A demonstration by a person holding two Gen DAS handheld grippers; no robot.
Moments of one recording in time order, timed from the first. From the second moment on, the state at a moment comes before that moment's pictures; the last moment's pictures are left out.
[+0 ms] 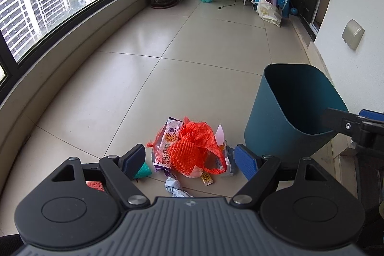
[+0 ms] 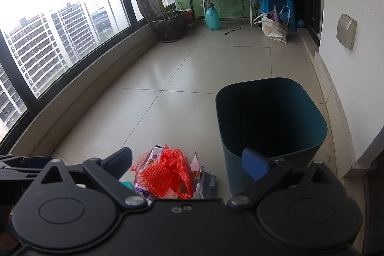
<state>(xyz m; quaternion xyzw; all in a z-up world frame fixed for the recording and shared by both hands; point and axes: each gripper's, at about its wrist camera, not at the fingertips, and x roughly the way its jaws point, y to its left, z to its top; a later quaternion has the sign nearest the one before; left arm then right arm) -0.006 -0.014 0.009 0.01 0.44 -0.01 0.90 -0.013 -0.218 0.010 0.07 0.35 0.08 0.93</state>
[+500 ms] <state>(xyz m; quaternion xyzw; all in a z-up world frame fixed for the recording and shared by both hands) 0.109 -0.018 -0.016 0.03 0.50 0.03 0.86 0.095 -0.352 -0.016 0.05 0.42 -0.05 0.91</state>
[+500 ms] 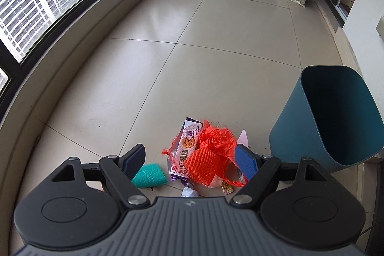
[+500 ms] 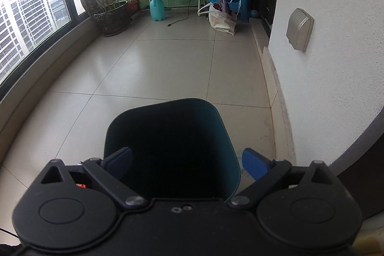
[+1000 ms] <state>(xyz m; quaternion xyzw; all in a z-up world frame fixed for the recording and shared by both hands) 0.225 -0.048 -0.139 0.03 0.59 0.02 0.80 0.152 -0.398 -0.096 0.05 0.51 -0.06 0.86</state>
